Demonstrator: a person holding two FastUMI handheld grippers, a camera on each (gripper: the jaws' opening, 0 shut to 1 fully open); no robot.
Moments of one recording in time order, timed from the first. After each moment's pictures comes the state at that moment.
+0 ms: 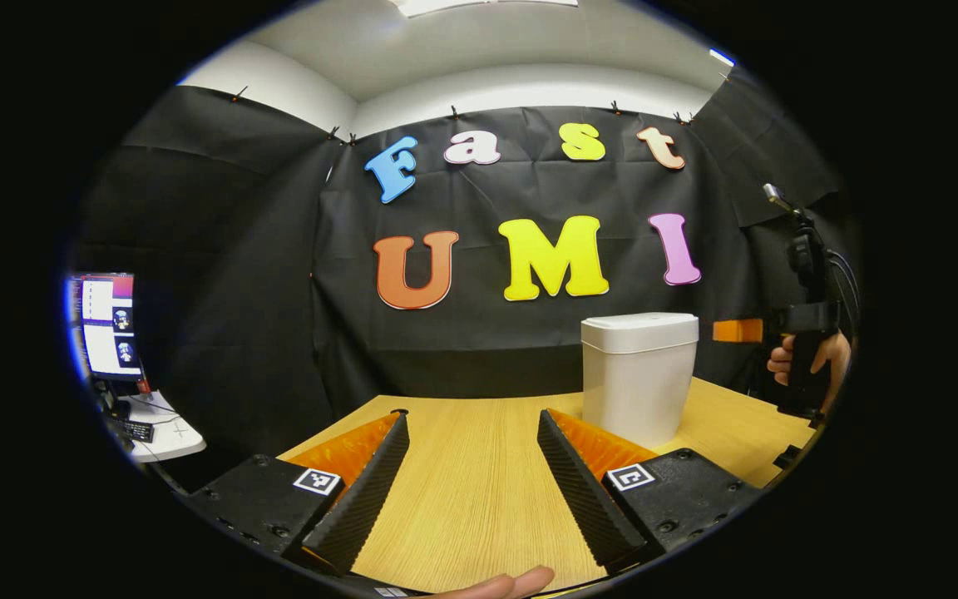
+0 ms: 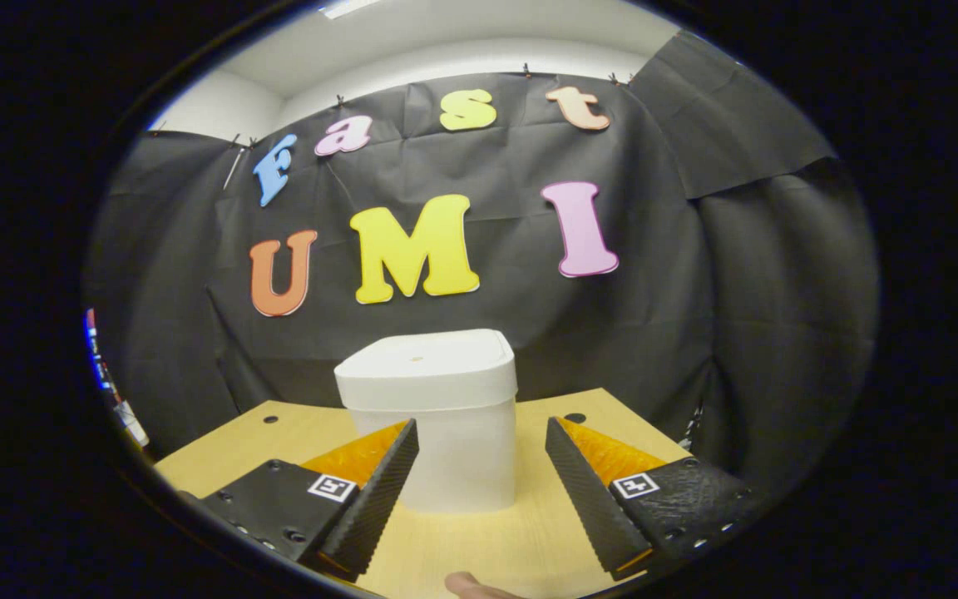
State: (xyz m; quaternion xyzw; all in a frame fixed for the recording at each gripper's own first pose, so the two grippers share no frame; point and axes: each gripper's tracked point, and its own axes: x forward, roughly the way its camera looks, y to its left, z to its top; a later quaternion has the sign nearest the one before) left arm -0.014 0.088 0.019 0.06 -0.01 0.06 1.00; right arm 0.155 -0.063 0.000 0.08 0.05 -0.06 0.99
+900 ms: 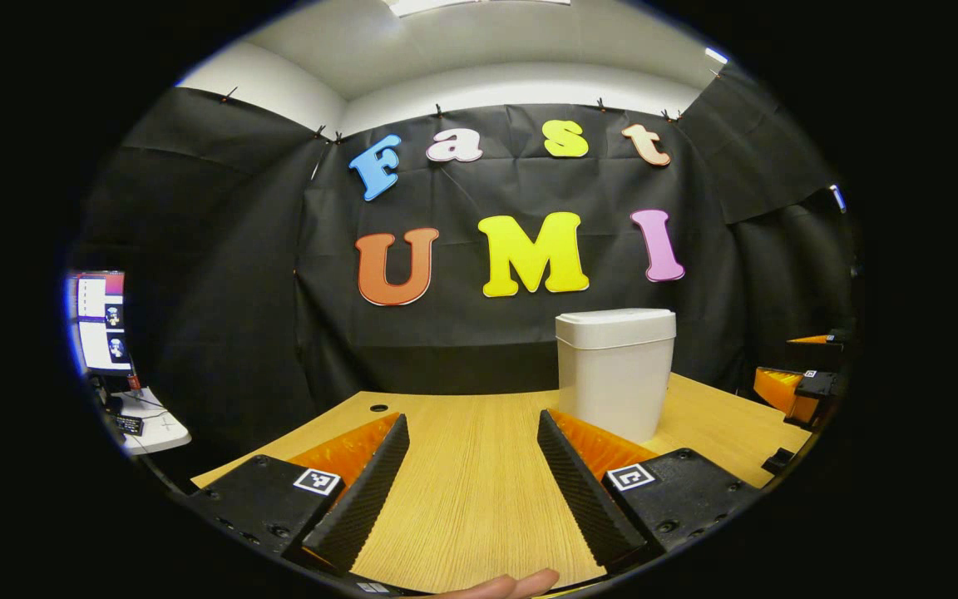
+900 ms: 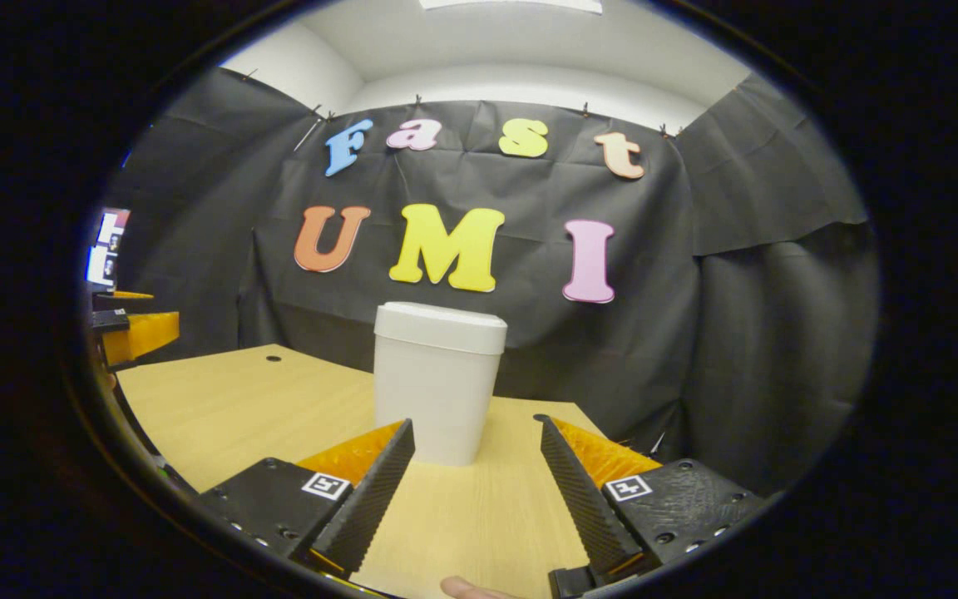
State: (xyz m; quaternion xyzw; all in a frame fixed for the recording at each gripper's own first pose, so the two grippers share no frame) left arm -0.010 0.049 0.009 0.06 -0.01 0.04 1.00; right arm 0.049 -0.053 -0.038 -0.04 0.02 -0.03 1.00
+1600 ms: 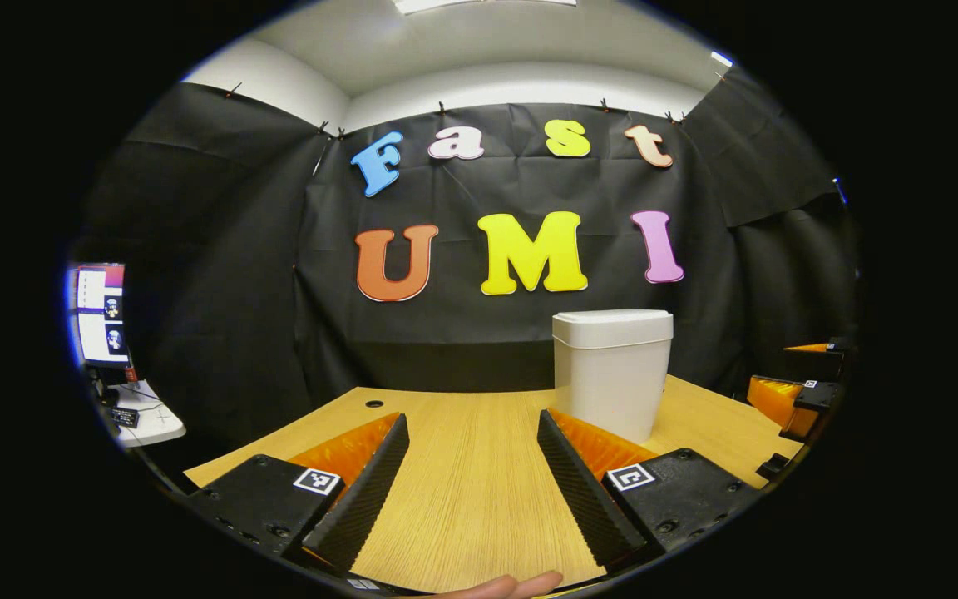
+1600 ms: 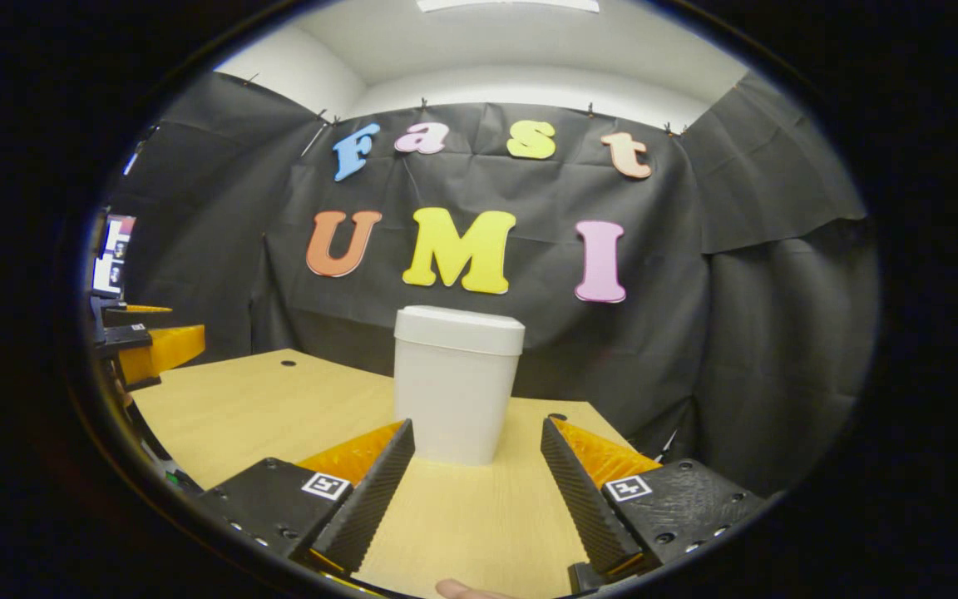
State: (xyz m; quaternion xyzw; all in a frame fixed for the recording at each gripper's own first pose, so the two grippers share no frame) left arm -0.009 0.040 0.002 0.05 0.00 0.03 1.00; right arm 0.044 -0.041 -0.035 -0.03 0.02 -0.02 1.00
